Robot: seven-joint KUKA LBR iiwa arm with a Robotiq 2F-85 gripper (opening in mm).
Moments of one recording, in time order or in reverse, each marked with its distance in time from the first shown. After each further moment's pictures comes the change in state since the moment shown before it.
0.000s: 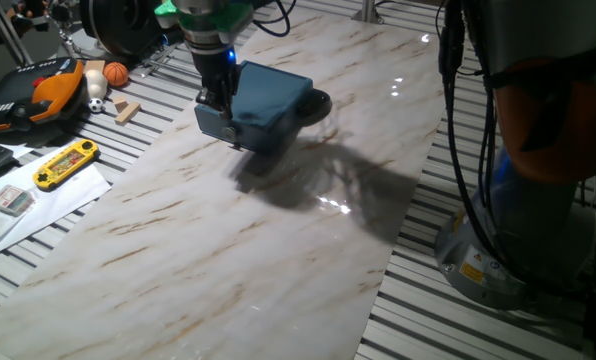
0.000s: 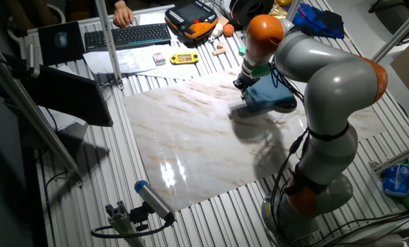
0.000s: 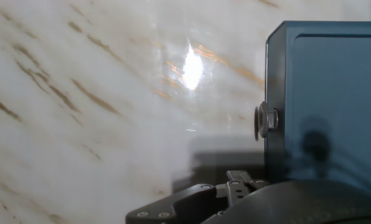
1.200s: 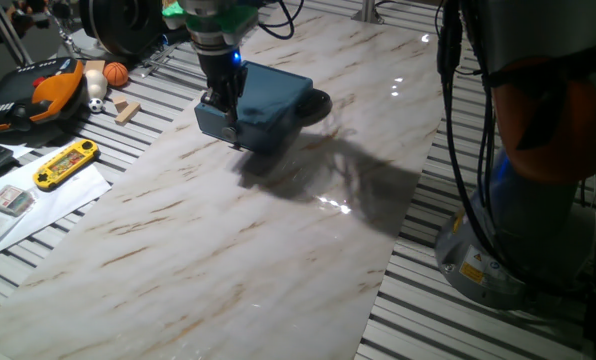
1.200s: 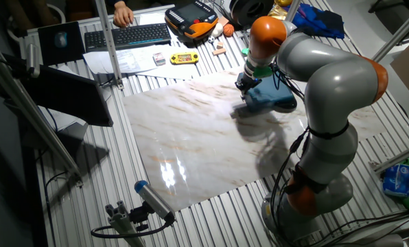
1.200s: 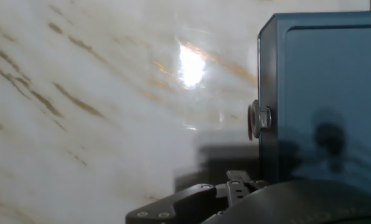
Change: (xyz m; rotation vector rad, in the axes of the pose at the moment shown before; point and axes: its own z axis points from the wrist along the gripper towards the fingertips) arm 0.005 -0.009 0.008 -0.012 0.051 0.060
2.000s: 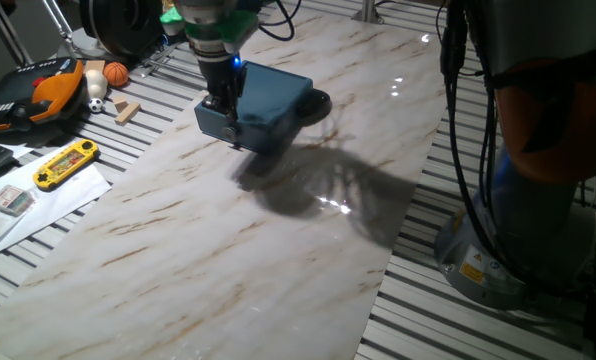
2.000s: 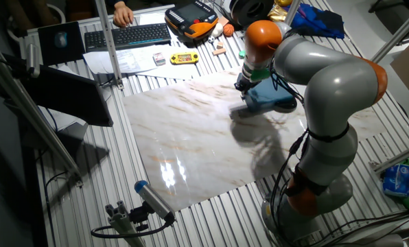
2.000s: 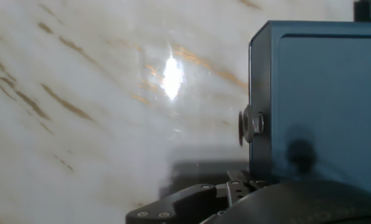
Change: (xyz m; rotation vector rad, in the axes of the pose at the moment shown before) arm -0.001 -0.001 0.002 0.080 -0.082 -0.042
